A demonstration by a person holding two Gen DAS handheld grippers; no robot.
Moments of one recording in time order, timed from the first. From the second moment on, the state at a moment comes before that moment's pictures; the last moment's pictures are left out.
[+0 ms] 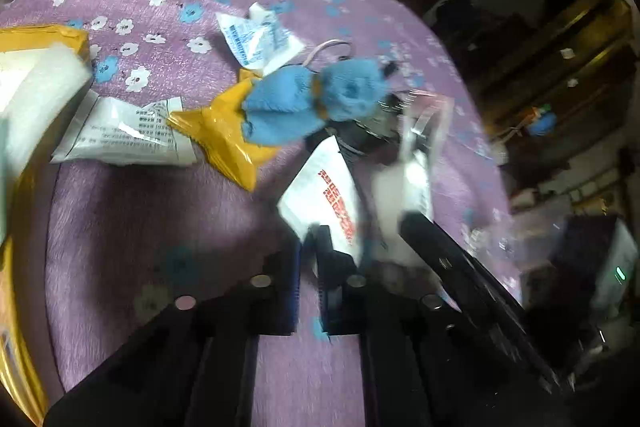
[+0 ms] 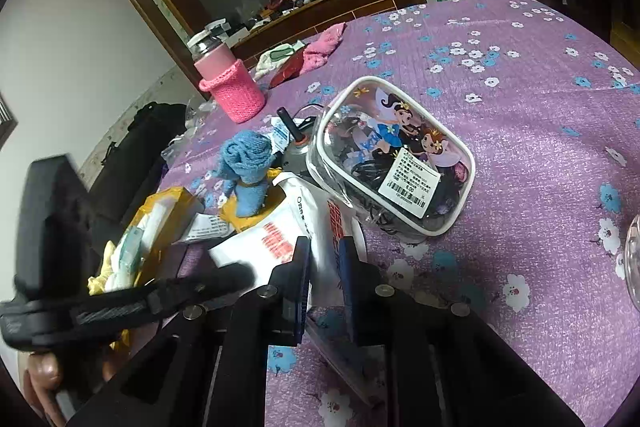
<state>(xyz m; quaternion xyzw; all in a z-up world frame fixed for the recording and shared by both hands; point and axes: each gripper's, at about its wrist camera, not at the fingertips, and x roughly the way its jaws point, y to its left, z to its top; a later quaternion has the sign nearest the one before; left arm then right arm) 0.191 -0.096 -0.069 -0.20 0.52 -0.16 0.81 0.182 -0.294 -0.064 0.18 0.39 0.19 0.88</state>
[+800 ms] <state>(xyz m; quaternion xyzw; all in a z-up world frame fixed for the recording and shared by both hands) 0.101 -0.037 -0.056 -0.24 0.49 -0.19 0.81 0.150 -0.251 -0.036 0.10 0.40 0.19 0.89</state>
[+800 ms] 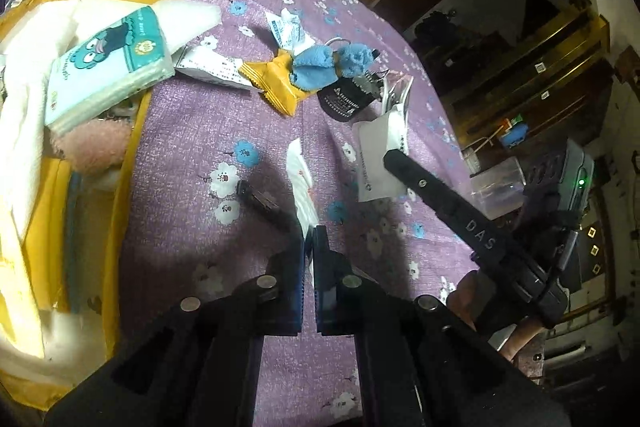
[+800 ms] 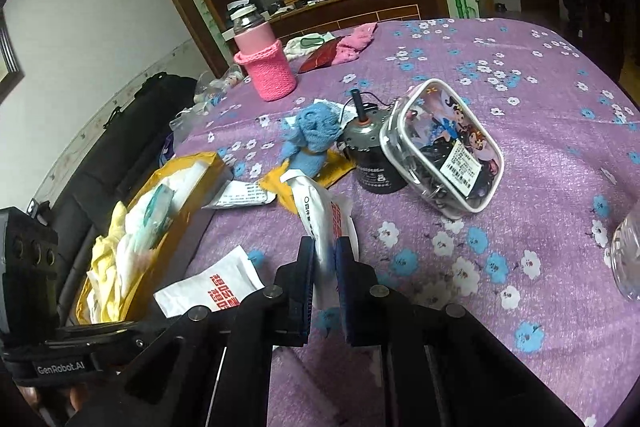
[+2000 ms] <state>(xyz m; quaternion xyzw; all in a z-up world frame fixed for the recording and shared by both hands) 0.091 -0.078 -0.080 -0.11 0.54 -0.14 0.82 0.116 -0.253 -0.038 0.10 0.41 0.19 0.89</state>
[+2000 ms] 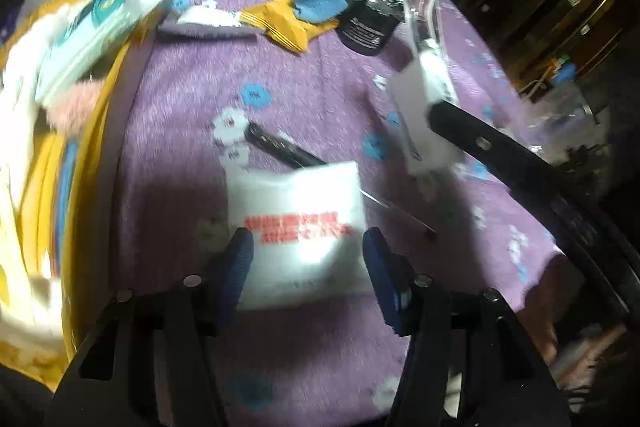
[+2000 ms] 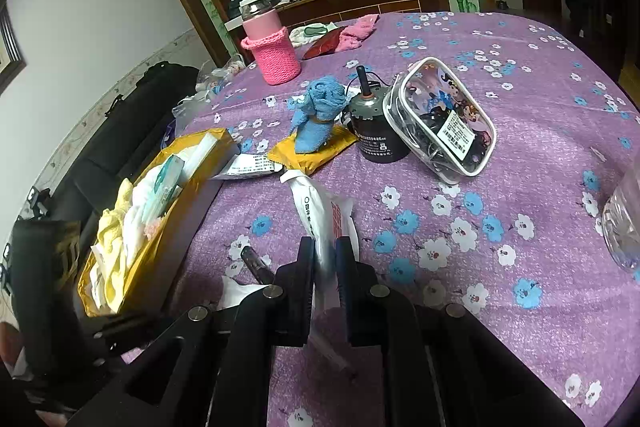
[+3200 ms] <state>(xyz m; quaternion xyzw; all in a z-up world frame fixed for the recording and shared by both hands) 0.086 -0.089 -0.084 -0.11 0.52 -0.13 0.84 0.111 -0.266 -0.037 0.09 0.41 0.17 0.89</state>
